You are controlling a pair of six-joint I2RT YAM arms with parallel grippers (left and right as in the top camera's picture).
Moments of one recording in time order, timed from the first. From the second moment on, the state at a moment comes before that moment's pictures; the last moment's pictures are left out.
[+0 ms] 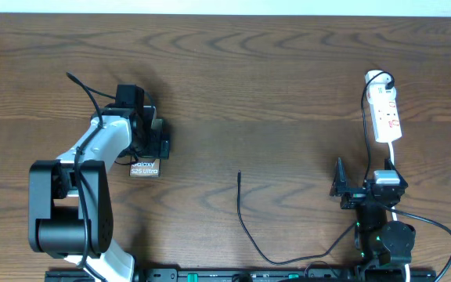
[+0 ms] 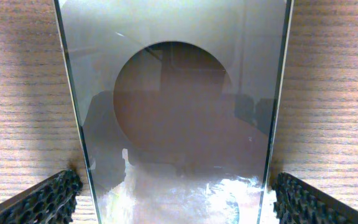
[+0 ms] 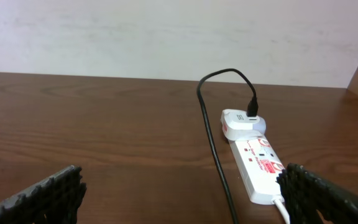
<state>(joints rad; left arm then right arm) -0.02 1.80 1.03 -0.66 0.02 0.02 0.01 0.01 0.01 -0.07 0.02 -0.03</state>
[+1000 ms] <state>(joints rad) -0.02 1.80 1.03 -0.66 0.02 0.02 0.01 0.01 0.01 -0.07 0.02 -0.03</state>
